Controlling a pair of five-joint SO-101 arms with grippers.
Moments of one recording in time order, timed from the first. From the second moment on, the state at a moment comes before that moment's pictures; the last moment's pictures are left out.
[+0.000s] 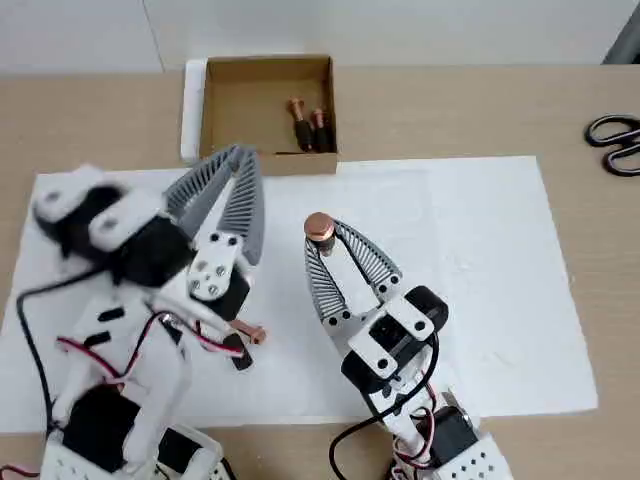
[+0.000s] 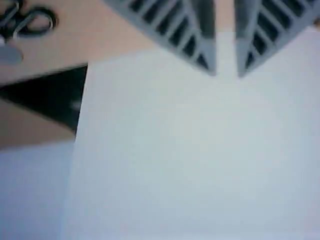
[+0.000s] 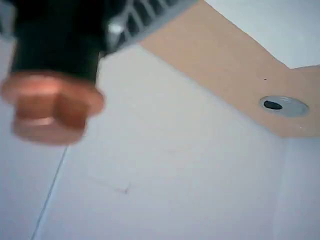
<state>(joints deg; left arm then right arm) 22.2 -72.9 44.4 32.3 9.4 -35.4 -103.0 96.1 -0.4 9.5</state>
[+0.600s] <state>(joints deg) 3.2 -98.2 78.1 28.3 9.4 -35.3 -103.0 96.1 5.6 9.5</state>
